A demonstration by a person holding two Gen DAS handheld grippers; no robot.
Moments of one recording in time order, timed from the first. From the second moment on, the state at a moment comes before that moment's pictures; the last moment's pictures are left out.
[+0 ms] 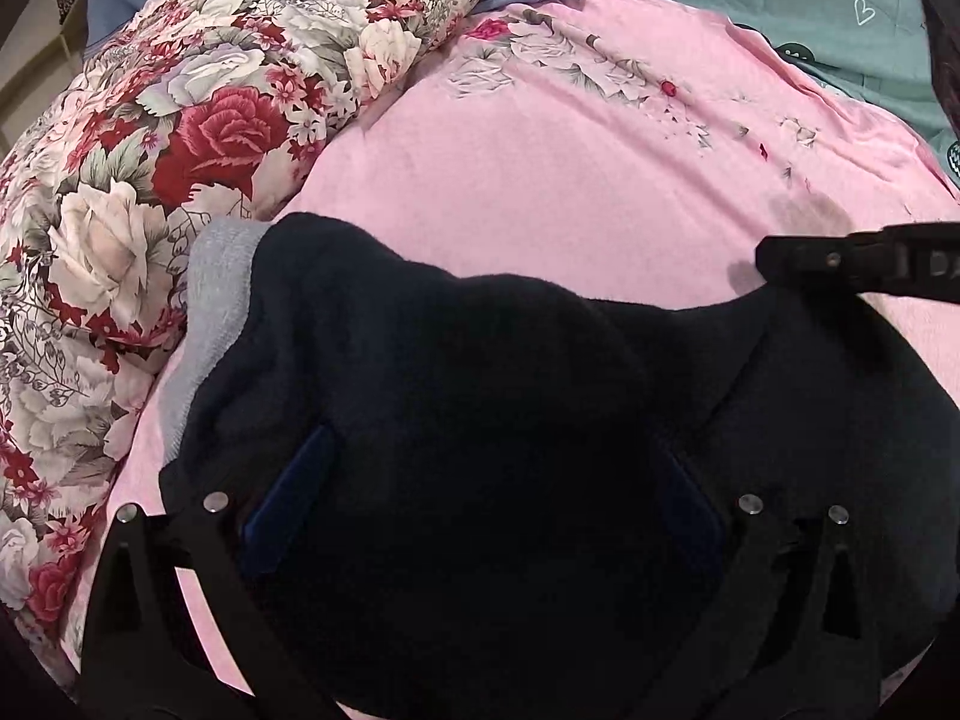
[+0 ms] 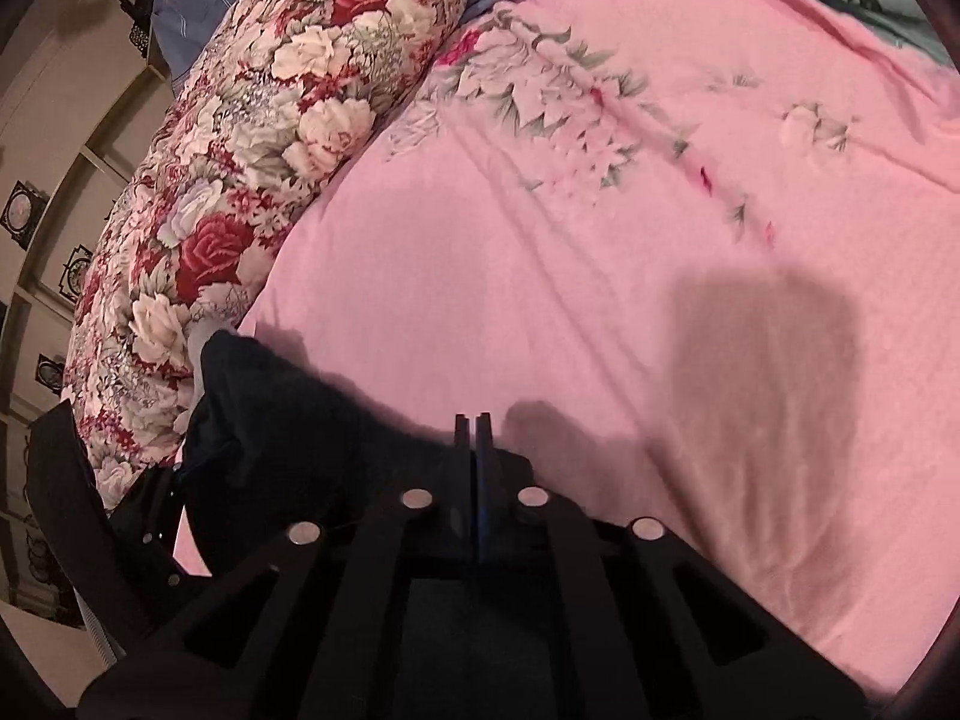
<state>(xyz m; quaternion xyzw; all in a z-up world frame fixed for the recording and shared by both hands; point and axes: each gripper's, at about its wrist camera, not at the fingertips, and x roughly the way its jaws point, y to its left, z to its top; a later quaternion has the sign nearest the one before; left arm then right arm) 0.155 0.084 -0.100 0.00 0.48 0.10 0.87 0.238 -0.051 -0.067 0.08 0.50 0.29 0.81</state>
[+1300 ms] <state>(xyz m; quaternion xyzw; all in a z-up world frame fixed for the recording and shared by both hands) 0.178 0.110 -0.072 -0.08 0.47 0.11 0.87 0.174 -0.094 -0.083 0.01 0.48 0.25 0.84</state>
